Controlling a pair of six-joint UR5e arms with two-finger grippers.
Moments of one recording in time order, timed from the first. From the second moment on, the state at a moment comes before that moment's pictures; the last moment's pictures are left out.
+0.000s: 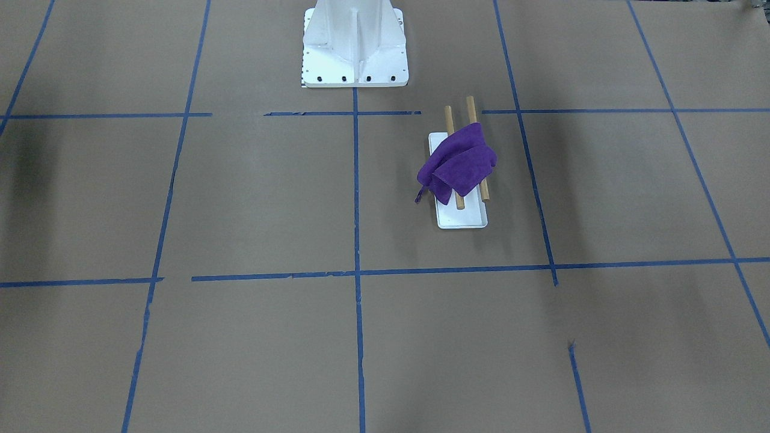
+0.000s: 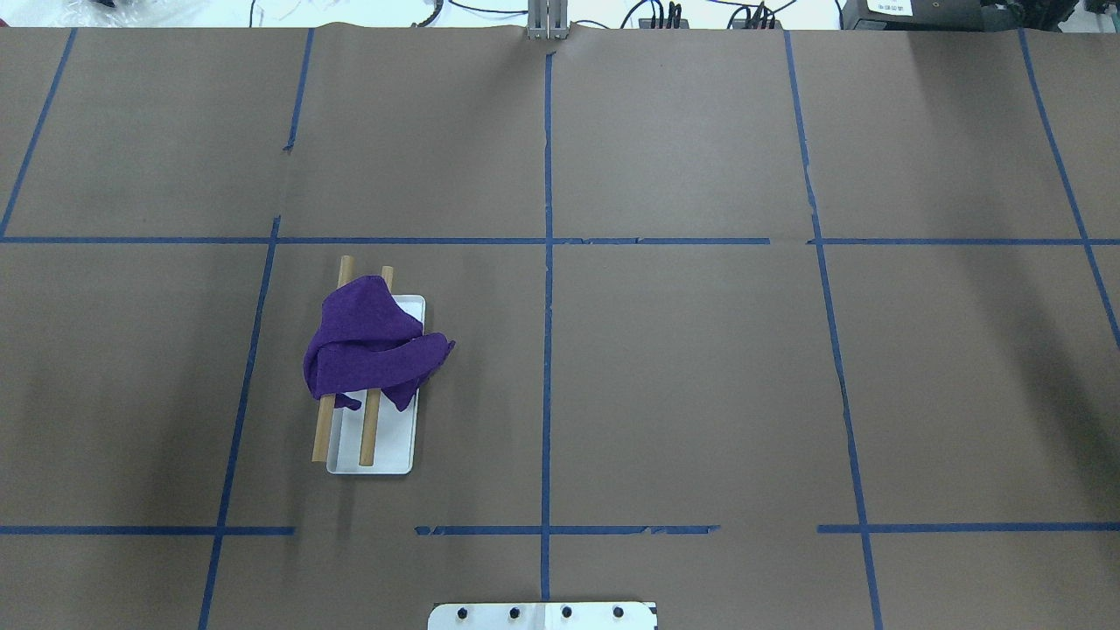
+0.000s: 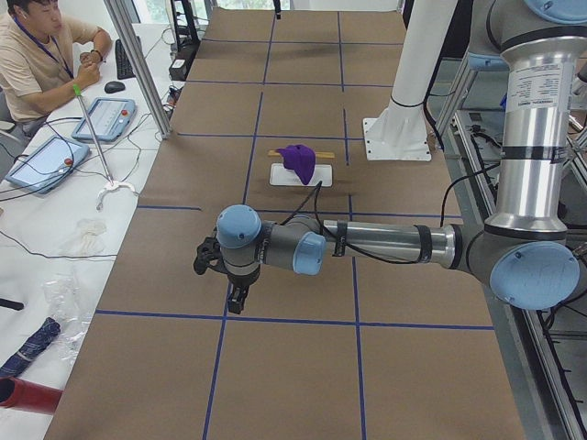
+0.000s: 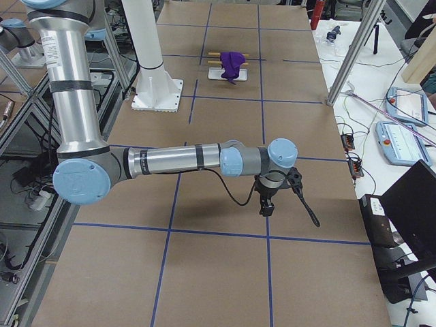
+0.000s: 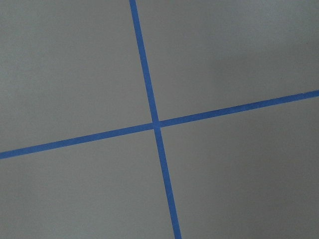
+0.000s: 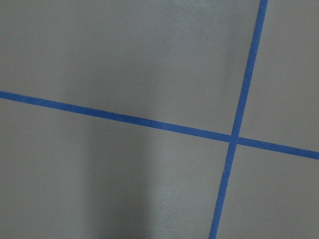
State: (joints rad) left arm -1.52 -1.56 -1.61 -1.74 -2.37 0.03; right arm 1.43 -1.44 1.56 -1.63 2.36 -0.04
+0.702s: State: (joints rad) left arm -1.50 -1.57 -1.62 -1.75 -2.37 0.00; right arm 1.40 -1.43 1.54 -1.62 2.36 -0.03
